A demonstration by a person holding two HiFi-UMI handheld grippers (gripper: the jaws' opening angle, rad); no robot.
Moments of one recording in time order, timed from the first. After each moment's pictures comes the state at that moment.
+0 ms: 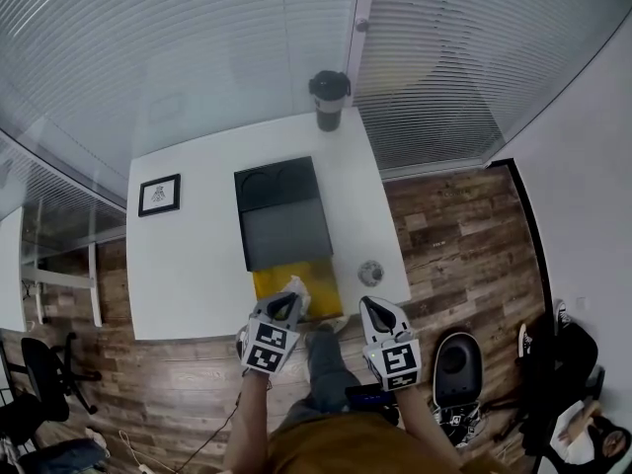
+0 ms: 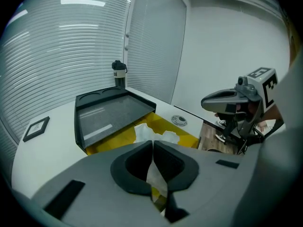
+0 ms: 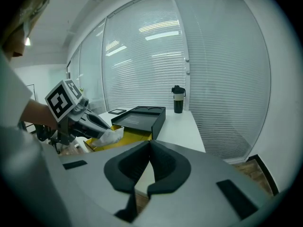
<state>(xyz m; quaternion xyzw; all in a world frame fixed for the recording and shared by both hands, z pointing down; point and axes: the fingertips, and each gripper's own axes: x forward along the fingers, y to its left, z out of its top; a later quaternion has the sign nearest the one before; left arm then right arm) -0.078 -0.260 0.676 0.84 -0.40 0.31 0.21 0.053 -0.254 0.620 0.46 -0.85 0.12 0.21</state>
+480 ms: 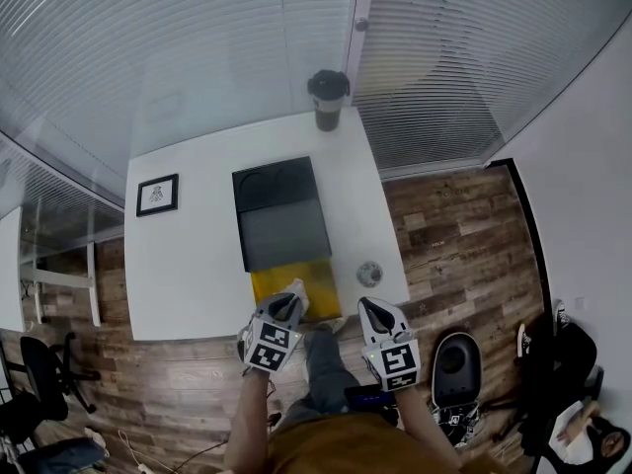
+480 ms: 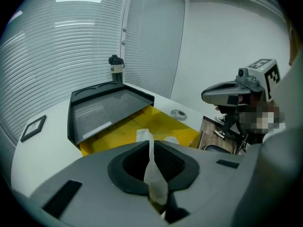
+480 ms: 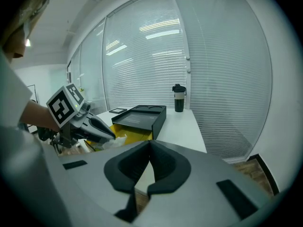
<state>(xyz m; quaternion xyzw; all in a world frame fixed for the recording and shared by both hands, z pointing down) -0.075 -0.256 0.698 0.83 -0.39 0.33 0.22 0.052 -0.254 0.624 0.46 -0.85 0.13 0.21</state>
